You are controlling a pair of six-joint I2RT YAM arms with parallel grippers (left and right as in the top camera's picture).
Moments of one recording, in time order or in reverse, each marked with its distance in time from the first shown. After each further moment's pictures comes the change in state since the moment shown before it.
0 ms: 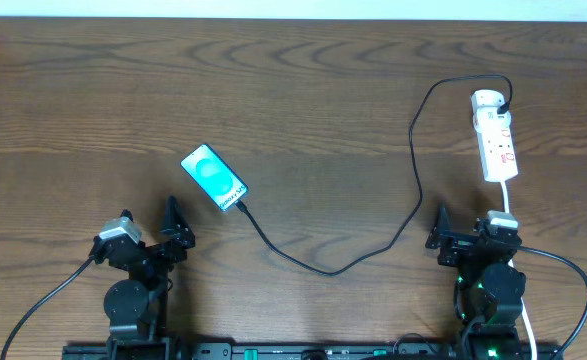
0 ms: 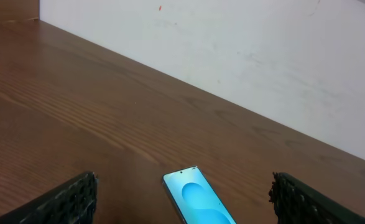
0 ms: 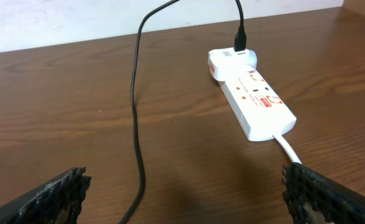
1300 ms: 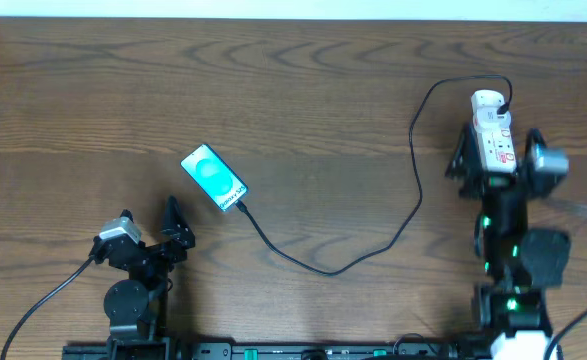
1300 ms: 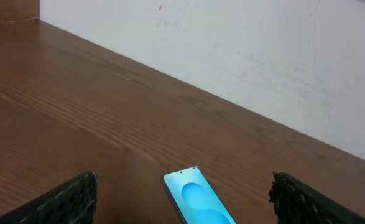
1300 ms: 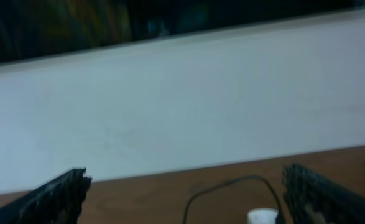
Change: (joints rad) left arm 0.000 0.000 0.000 0.000 0.000 0.000; right arm 0.000 0.478 0.354 0.547 -0.068 0.026
